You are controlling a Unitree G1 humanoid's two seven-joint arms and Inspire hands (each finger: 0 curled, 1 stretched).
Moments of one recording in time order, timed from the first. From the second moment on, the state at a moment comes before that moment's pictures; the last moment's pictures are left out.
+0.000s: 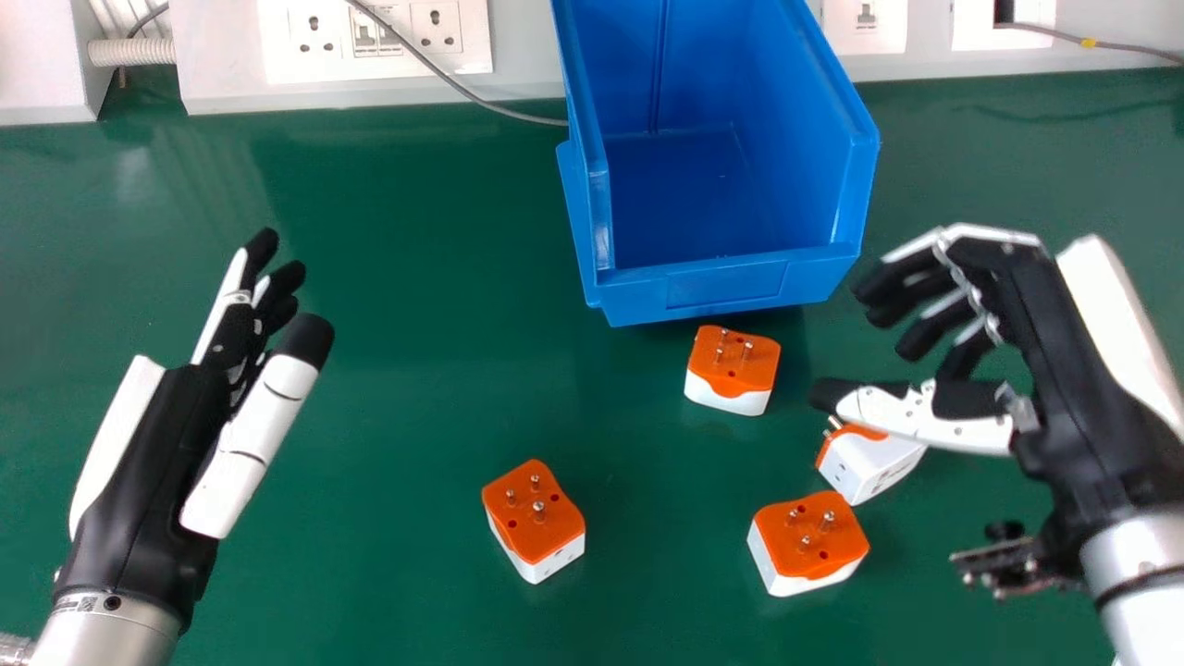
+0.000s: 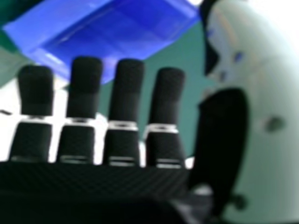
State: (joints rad) left arm 0.33 0.25 0.24 -0.39 -0.04 -0.07 -0.21; right arm 0.21 -0.18 0.04 -0.63 -0.48 0.29 0.04
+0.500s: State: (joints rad) left arm 0.42 0.20 0.27 -0.41 -0.04 -0.18 -0.16; right arm 0.24 -0.09 0.10 -0.35 -0.39 0.00 -0.10
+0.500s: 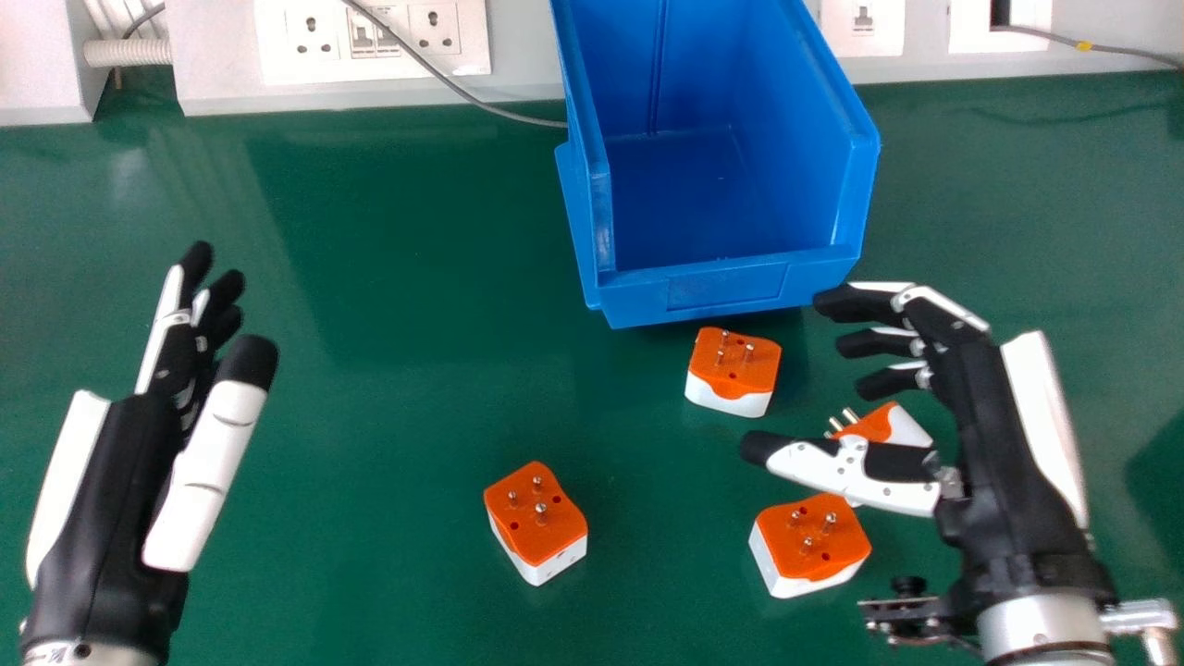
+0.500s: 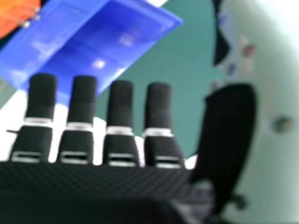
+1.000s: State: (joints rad) left arm 0.52 0.10 0.27 -0.44 0.00 -0.27 -0.09; right arm 0.16 -0.13 0.10 -0.14 -0.28 -0.22 -0.04
